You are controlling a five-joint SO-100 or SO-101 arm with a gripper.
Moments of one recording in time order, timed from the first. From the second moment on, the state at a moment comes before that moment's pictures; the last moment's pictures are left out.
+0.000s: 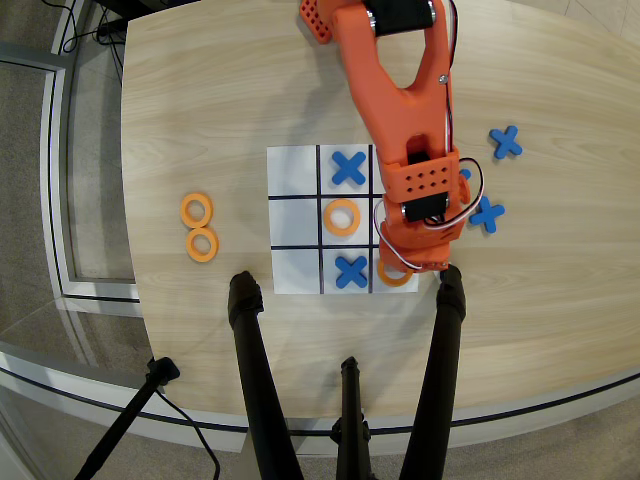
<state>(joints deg) -14.5 73.1 104.9 18.7 -71.4</state>
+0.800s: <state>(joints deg) -12.7 107.1 122.8 27.2 -72.8</state>
